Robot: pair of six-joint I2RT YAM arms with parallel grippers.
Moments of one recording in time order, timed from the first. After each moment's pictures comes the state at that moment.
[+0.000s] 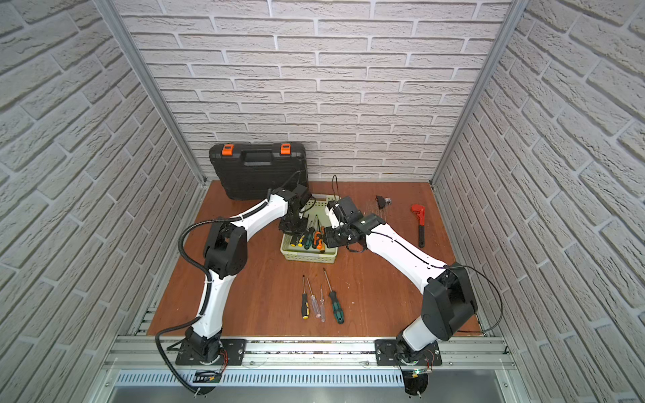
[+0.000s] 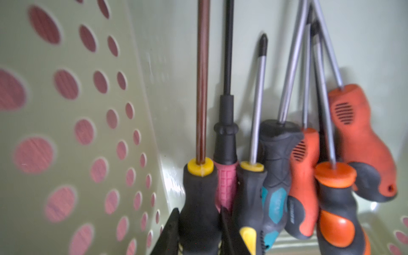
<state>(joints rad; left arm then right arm) -0.56 2.26 1.94 -1.12 -0.03 -0.36 0.53 1.55 1.28 -0.73 -0.14 0.35</state>
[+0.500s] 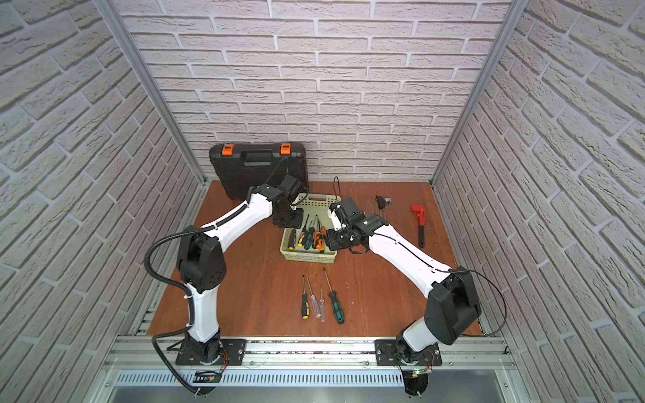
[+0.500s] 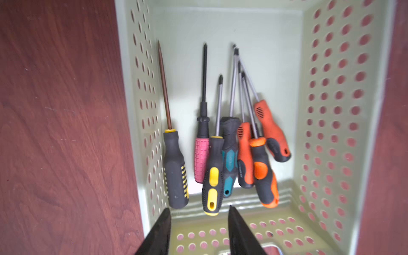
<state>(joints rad) -0.56 1.98 1.78 -1.00 -0.01 -0.41 0.53 1.51 1.27 -0.80 -0.13 0.36</state>
